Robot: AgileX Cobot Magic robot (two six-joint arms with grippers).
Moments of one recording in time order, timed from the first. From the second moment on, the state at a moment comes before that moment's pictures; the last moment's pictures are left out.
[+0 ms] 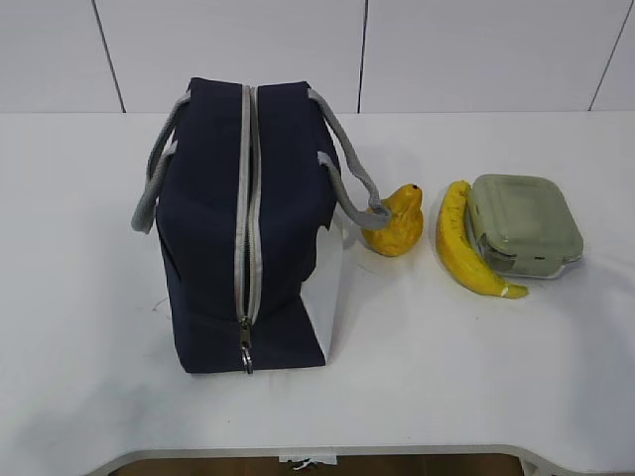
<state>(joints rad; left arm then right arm) -0.05 0.01 -0.53 -0.09 1.11 0.12 -0.05 1.20 -0.87 0.13 0.89 0.10</state>
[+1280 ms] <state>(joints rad) -0.05 0.01 -0.53 -0.09 1.11 0.12 -0.65 1.95 -1.24 0.99 1.18 -0.87</state>
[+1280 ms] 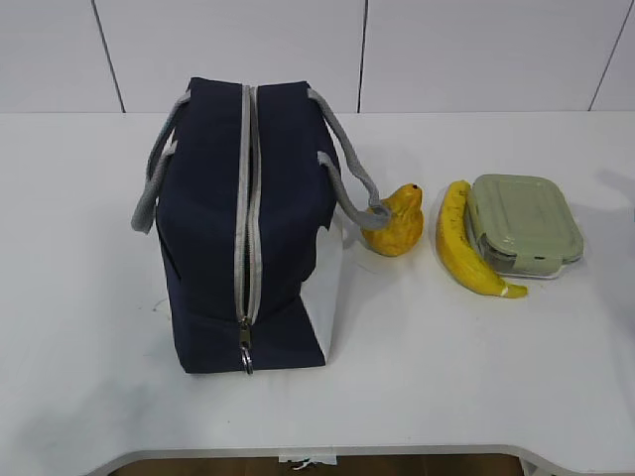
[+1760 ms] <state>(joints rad) -0.05 0.01 -0.53 -0.09 1.11 0.12 -0.60 2.05 -1.31 1.11 1.18 -0.93</state>
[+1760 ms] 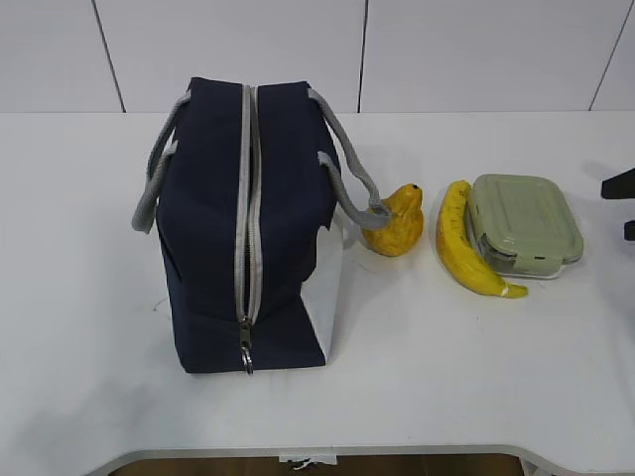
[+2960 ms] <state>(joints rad) -0.05 0.01 -0.53 -0.09 1.11 0.12 -0.46 2.23 -1.44 1.20 1.18 -0.94</state>
